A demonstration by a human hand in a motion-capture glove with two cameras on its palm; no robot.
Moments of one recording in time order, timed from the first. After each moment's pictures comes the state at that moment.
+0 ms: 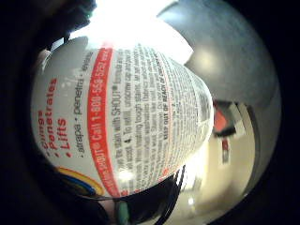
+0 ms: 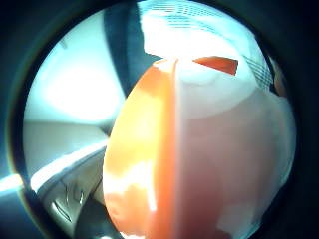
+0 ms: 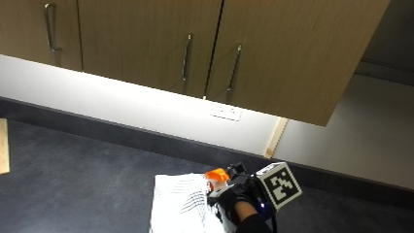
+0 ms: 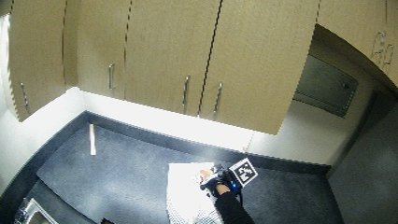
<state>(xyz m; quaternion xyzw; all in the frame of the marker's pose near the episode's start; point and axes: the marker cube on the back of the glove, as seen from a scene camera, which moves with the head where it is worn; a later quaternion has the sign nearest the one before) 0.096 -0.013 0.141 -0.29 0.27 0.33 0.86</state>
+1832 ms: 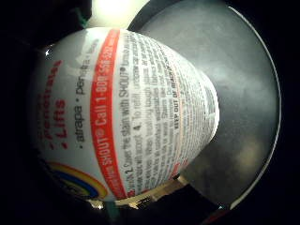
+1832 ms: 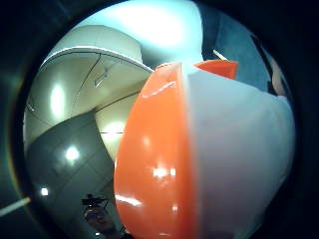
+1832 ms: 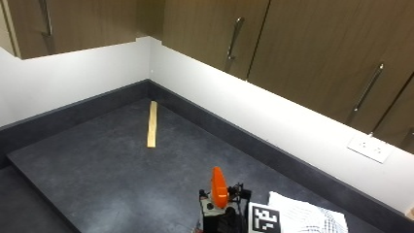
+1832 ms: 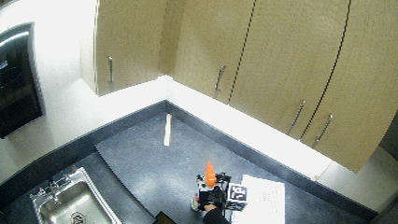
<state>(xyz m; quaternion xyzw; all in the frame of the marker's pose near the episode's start) -0.160 -0.288 0.104 0.15 -0.74 -0.01 0.66</state>
